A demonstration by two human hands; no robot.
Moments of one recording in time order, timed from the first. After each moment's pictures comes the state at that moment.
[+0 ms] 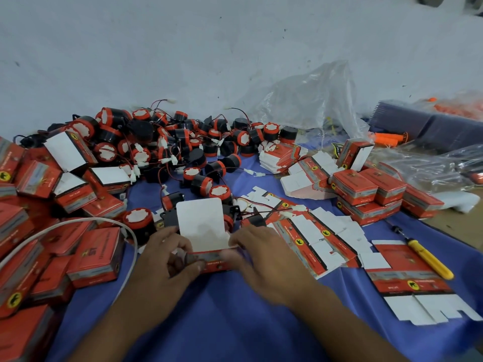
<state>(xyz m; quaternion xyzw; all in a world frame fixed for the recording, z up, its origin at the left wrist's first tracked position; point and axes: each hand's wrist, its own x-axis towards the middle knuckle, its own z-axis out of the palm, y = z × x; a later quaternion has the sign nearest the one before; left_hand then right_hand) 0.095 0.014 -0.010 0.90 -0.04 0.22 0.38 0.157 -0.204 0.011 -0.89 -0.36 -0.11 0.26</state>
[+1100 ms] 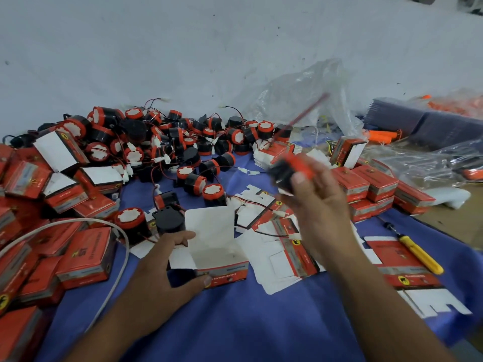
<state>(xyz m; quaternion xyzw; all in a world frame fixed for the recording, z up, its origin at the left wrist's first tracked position) 0.088 0.007 -0.012 0.89 -0.07 0.17 0.41 0.176 -0.250 0.067 -0.53 -0.22 -0.09 0.81</state>
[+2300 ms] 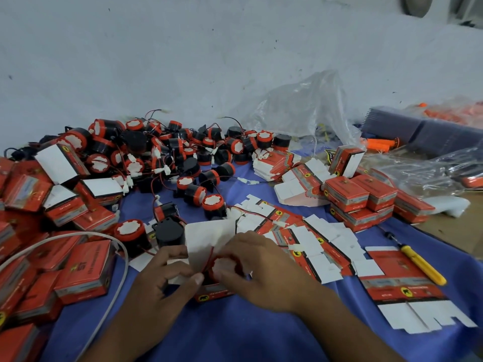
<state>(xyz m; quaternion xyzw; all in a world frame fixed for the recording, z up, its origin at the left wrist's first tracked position) 0.092 0.001 -0.010 0.84 -0.08 0.17 0.51 0.153 -0.213 0.035 -0.85 -0.43 -0.08 0.30</state>
